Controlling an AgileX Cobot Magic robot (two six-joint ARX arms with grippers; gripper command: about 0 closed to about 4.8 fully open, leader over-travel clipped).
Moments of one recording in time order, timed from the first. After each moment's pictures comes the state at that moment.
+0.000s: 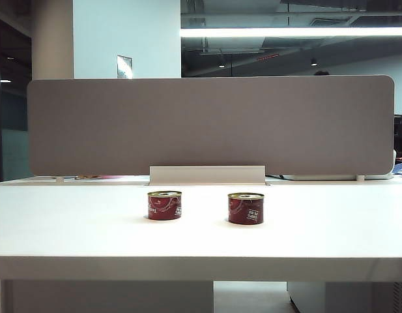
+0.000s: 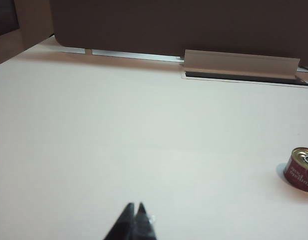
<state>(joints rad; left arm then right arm) -0.03 0.00 0.00 -0.05 0.00 -0.06 0.00 0.00 0.01 -0.08 0.05 0.04</state>
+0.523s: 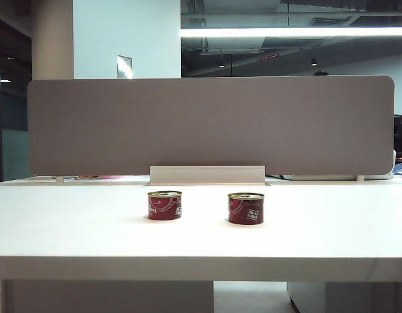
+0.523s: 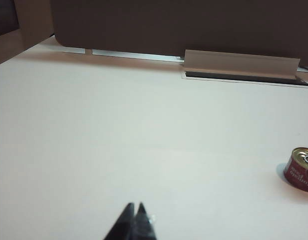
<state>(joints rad) -0.03 0.00 0.00 -0.05 0.00 -0.06 0.00 0.00 0.01 -0.07 0.05 0.04</state>
